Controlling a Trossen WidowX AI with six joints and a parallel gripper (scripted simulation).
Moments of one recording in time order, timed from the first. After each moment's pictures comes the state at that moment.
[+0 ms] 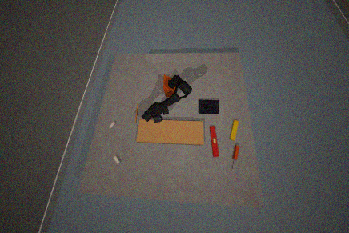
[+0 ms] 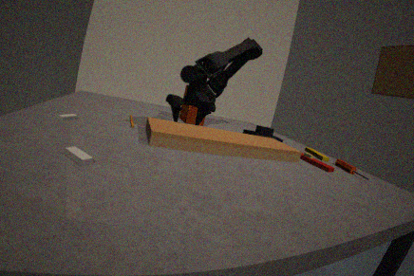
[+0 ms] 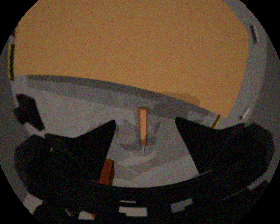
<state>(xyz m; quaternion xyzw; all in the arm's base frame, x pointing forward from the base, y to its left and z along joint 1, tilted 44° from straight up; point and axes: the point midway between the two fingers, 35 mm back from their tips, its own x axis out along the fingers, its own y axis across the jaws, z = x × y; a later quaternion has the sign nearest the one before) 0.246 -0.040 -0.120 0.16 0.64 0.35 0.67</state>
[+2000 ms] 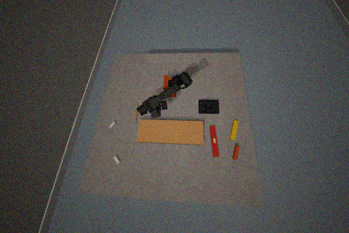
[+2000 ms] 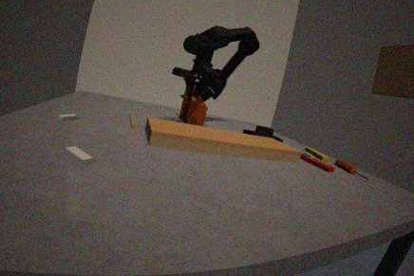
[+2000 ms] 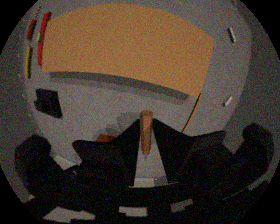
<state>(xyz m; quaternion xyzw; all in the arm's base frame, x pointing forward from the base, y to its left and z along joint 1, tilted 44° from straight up) 0.240 -0.108 -0.048 0.17 0.64 0.34 0.66</state>
